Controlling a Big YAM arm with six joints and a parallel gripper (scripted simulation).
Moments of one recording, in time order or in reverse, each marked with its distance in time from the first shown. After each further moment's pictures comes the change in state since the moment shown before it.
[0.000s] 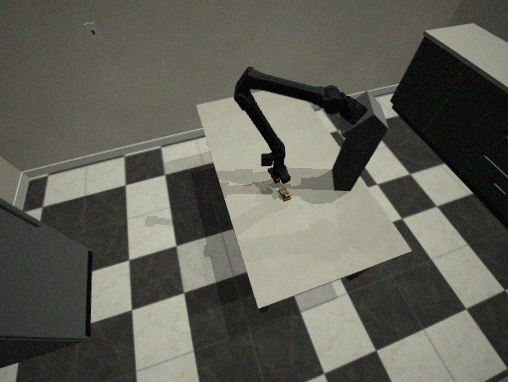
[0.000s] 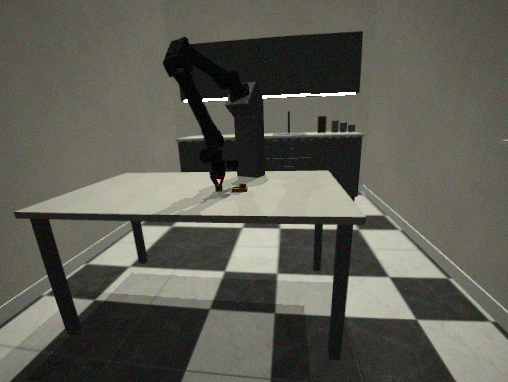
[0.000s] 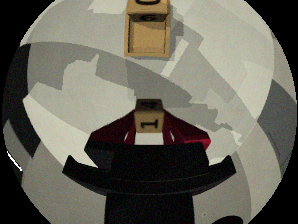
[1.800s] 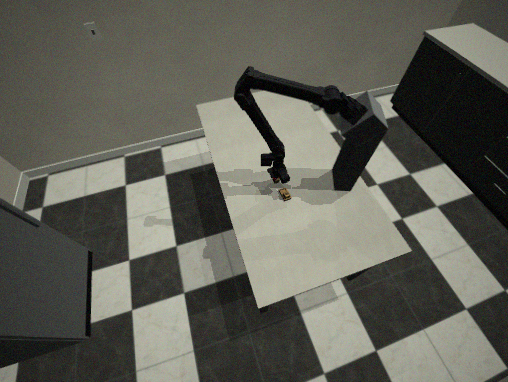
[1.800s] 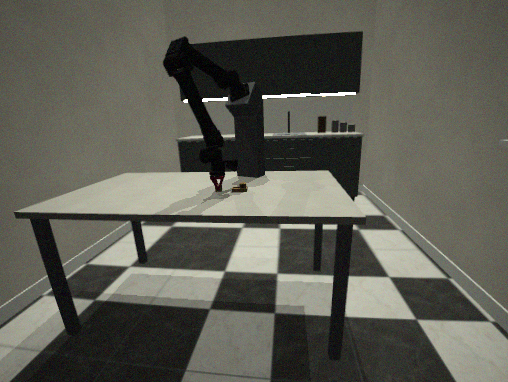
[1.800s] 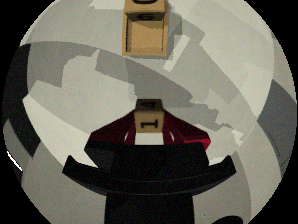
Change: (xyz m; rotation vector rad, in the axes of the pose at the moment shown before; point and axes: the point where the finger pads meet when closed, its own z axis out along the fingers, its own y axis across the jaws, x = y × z) arm 0.001 -0.002 0.000 -0.001 0.000 0.000
